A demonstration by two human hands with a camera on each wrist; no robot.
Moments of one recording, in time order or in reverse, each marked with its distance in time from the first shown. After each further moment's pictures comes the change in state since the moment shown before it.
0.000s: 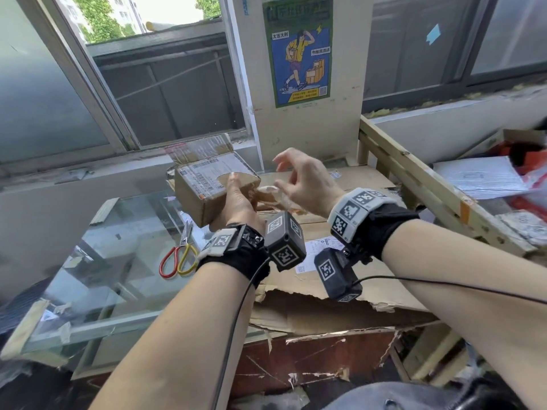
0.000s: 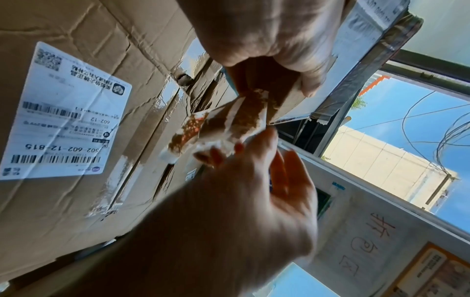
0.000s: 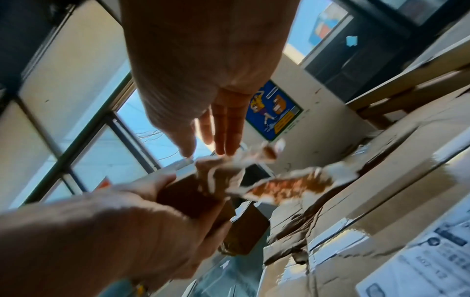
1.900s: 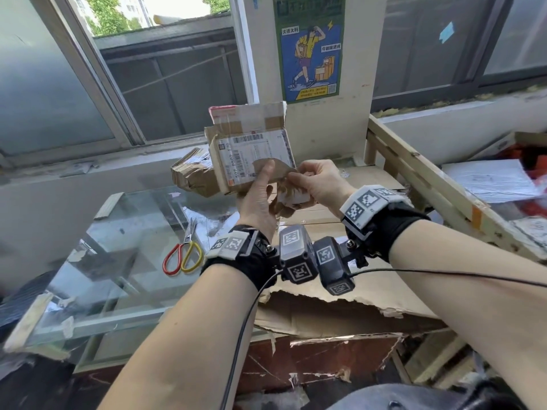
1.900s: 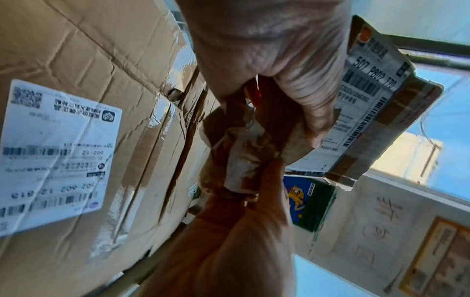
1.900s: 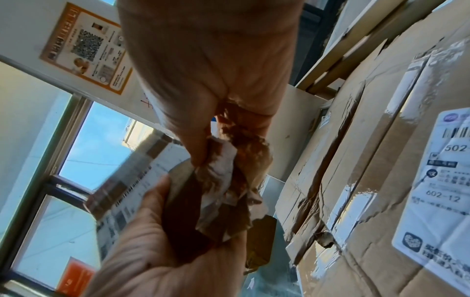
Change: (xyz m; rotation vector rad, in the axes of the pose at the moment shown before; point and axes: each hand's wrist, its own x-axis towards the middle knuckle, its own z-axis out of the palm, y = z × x) left_hand 0.038 -0.012 0.002 0.099 -0.239 0.144; right_hand 0.008 0.013 0.007 0.662 -0.092 0.526
